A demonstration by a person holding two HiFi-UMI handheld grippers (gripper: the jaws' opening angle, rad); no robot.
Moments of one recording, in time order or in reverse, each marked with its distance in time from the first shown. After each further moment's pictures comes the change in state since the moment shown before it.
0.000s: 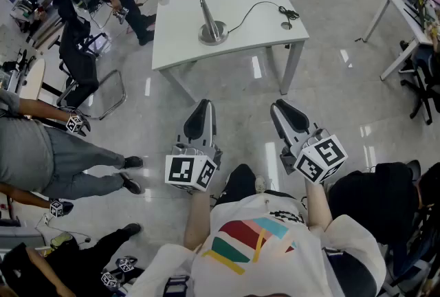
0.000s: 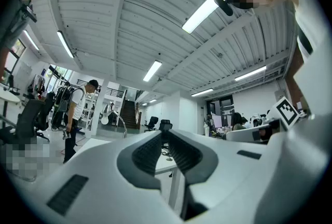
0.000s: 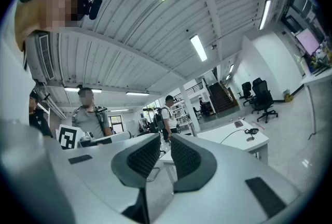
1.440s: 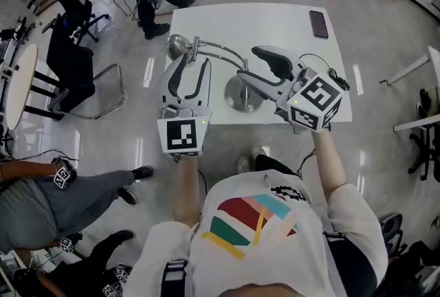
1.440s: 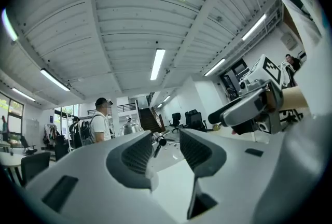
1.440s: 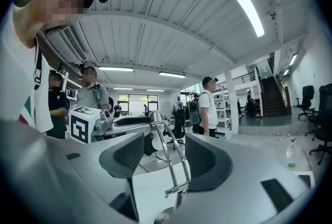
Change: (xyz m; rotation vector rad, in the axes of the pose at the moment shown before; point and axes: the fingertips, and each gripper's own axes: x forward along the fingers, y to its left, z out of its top) left arm 0.424 0.407 0.041 0.375 0.013 0.181; right arm 0.591 -0.187 0.065 -0.275 0.206 0.441
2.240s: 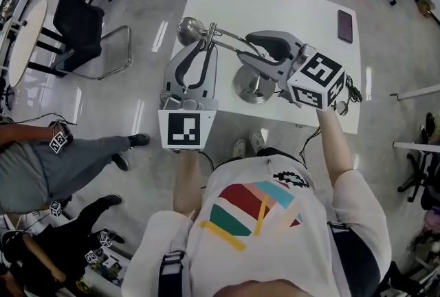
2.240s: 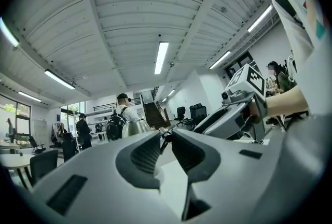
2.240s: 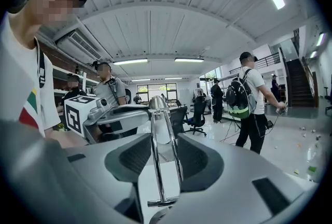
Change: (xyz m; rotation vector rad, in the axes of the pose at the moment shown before) left arm 0.017 0.016 -0.005 -0.008 0.022 0.075; right arm 0.067 -0.019 -0.023 -0.003 0.150 0.267
